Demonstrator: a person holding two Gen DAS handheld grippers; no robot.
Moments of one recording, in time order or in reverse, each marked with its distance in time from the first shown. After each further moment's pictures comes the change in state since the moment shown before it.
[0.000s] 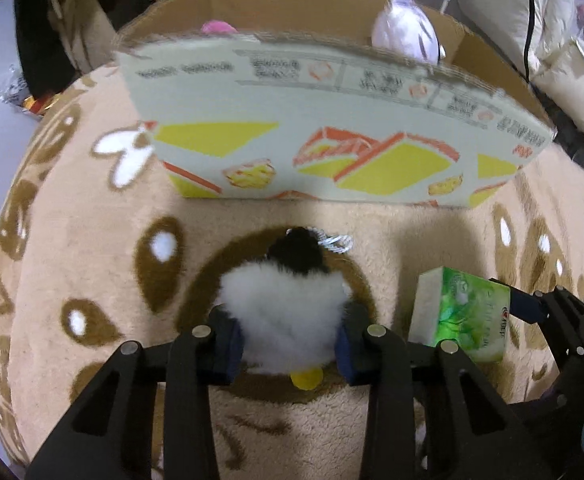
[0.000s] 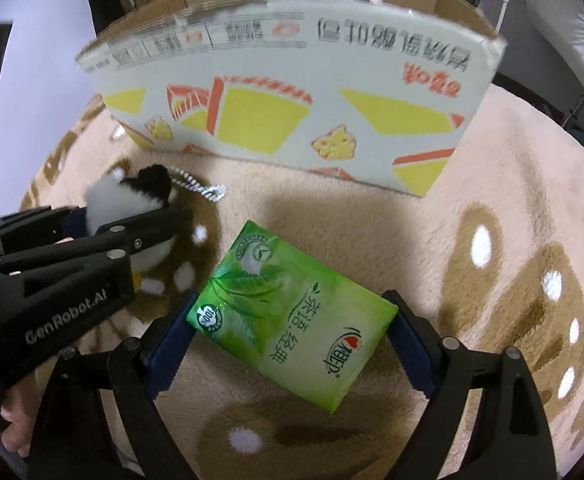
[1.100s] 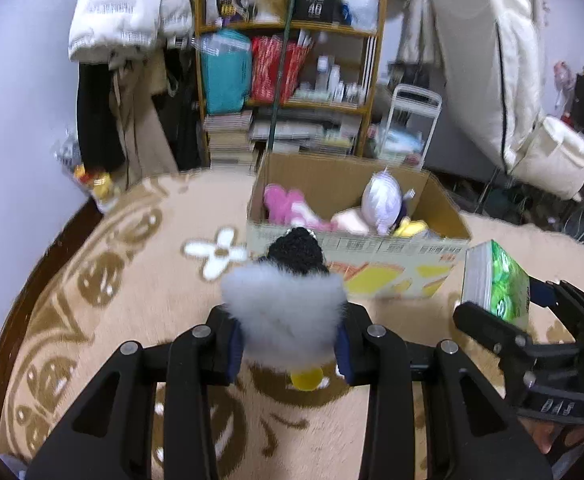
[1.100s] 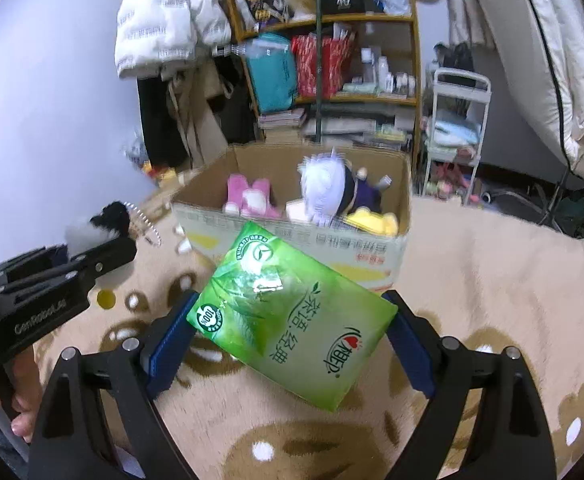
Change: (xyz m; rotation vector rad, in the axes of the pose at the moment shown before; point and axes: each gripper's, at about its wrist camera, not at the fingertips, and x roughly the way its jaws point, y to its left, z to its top) left arm -0.147 0.022 -0.027 -0.029 -0.457 0.041; right arm -0.125 -0.011 -0.005 -0.044 -0.430 0.062
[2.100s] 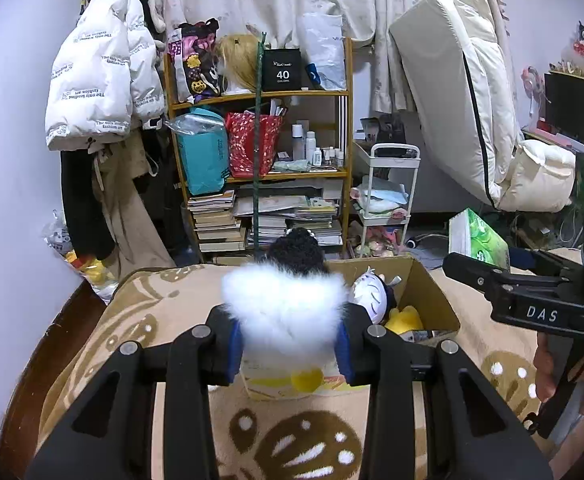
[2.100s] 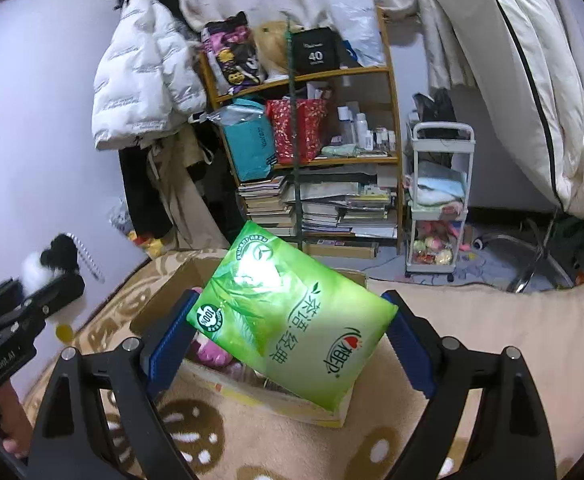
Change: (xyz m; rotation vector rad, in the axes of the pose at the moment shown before) left arm 0.003 -0.018 0.073 0.125 -0.195 -0.023; right arm 0.018 -0.050 0.084 0.070 -0.172 -0.009
